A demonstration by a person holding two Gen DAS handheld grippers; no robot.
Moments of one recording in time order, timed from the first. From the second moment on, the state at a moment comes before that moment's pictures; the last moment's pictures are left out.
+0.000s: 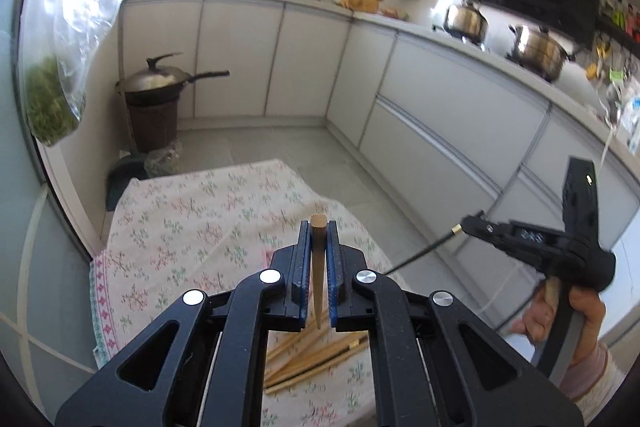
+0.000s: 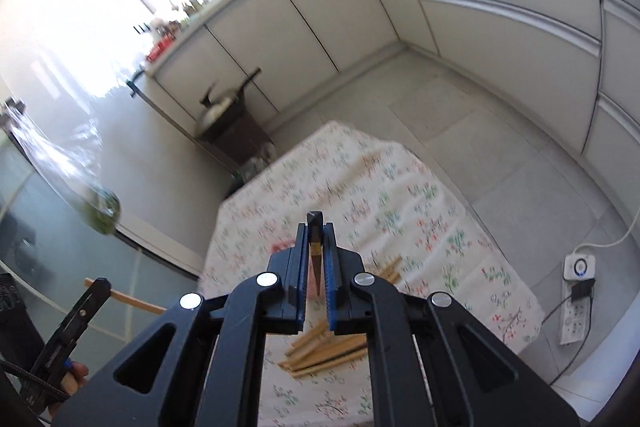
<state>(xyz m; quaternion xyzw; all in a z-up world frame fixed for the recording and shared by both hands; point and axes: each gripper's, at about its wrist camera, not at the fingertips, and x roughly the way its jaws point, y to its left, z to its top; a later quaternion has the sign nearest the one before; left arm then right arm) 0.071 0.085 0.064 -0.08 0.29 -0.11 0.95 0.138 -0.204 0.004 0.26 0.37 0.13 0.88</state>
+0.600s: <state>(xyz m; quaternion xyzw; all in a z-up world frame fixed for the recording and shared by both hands) 0.154 0.089 0.034 -0.09 0.32 -0.05 0.94 0.211 -0.144 0.009 0.19 0.40 0.15 0.88</state>
